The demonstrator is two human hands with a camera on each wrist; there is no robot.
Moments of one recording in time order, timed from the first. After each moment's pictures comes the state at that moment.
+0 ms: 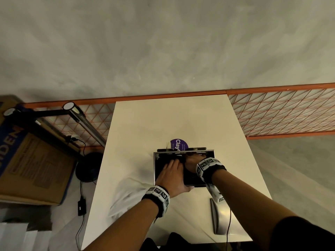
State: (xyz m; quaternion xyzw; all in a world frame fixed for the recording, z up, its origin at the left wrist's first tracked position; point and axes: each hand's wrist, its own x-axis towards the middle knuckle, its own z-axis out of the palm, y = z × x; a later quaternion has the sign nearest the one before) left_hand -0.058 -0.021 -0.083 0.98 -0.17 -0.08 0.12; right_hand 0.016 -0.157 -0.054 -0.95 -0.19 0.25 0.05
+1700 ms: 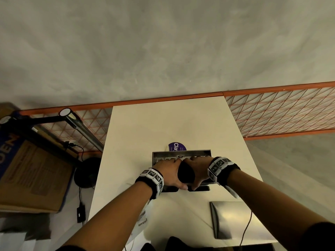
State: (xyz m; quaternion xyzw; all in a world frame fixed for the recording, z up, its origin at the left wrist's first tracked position) left_hand 0.000 -0.007 -0.053 0.94 -0.21 -0.27 0.09; right_hand 0.017 -0.188 -0.025 -0.90 -0.27 0.34 -0.01
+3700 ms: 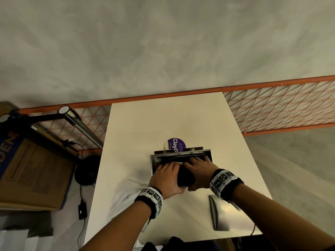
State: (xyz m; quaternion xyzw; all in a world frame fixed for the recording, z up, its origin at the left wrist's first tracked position) left_hand -0.065 -0.004 -0.082 0.97 -0.19 -0.08 0.09; right_hand -0.035 -0.194 -0.042 -0.94 -0.30 0.18 -0.04
